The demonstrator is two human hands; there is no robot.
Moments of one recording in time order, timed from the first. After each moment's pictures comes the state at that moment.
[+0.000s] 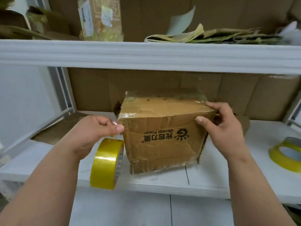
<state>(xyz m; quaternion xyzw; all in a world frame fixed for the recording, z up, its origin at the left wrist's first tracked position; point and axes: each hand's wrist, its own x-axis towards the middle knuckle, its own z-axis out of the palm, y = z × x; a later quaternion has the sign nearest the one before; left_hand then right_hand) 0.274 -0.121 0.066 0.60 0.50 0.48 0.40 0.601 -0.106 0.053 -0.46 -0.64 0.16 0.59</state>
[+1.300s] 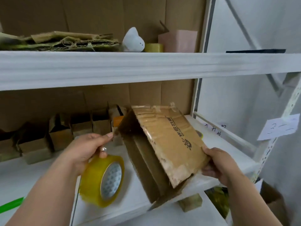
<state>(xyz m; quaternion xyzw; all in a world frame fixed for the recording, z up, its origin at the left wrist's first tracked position) 0.618 -0.031 0.048 0.53 0.52 0.40 0.54 0.959 -0.139 -0.015 -0.68 -0.22 0.41 0.57</state>
